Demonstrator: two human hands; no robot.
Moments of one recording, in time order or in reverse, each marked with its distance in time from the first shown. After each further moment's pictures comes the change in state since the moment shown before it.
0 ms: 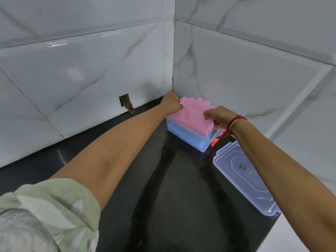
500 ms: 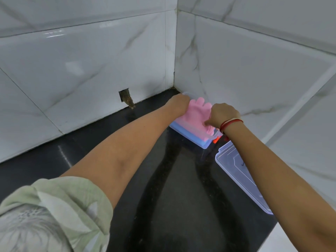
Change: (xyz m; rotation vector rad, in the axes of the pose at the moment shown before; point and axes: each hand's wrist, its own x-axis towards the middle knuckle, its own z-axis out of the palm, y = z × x) left_hand -0.001 0.005 0.024 0.577 -0.035 0.218; right_hand -0.006 0.006 0.014 -1.160 0.286 -0.254
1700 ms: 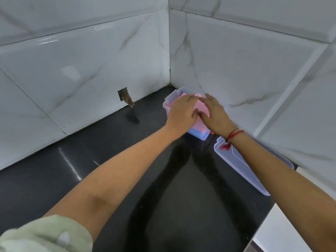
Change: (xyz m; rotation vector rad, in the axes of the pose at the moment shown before) left_hand -0.071 0.033 0.022 -0.308 0.438 0.177; right_hand -0.038 0.004 0.025 0.570 0.227 -0.271
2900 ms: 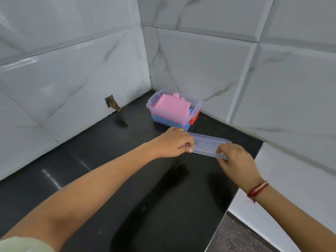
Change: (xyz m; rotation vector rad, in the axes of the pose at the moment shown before) left_hand -0.091 0.047 -0.032 -0.040 -0.563 0.446; right_hand -0.213 -0.003 -0.034 -0.401 0.102 0.129
